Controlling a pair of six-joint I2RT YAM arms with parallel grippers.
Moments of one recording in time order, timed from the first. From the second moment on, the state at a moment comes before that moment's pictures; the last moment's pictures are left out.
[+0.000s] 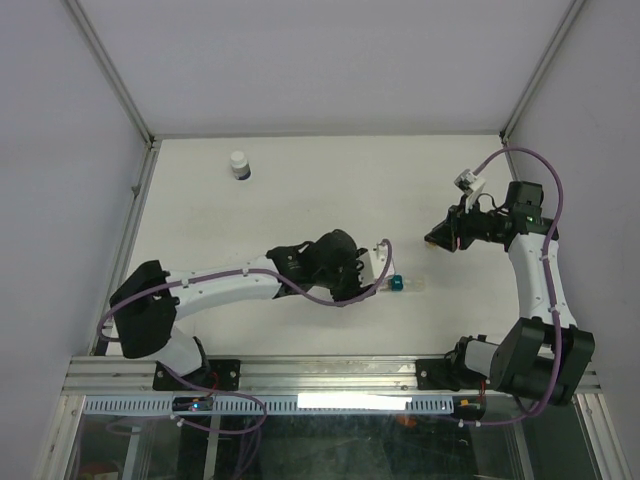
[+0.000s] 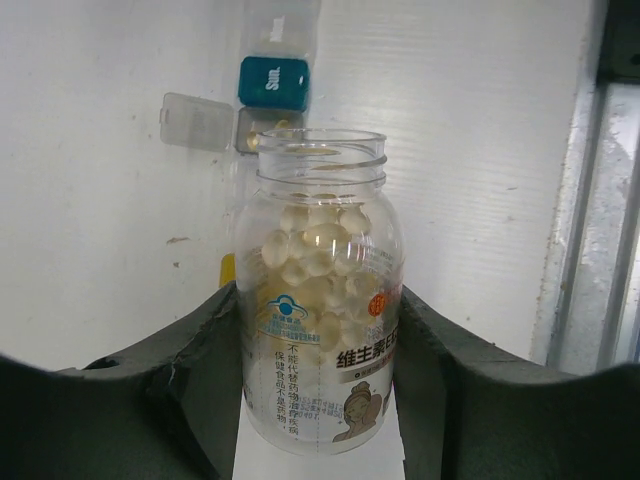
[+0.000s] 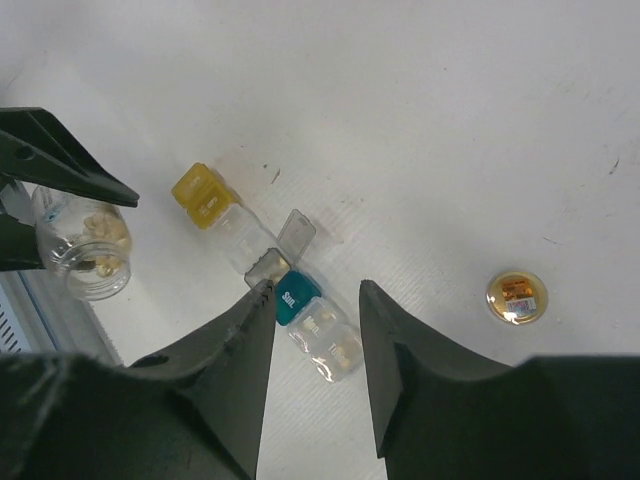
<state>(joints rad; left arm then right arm) -1.10 1.60 1.15 -0.32 0.17 0.30 -0.23 1.21 0.98 -0.79 -1.01 -0.61</state>
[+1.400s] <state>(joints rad) -1.10 0.99 0.43 0.73 0.46 -0.09 -0.24 1.30 1.04 -1.29 -1.21 -1.59</state>
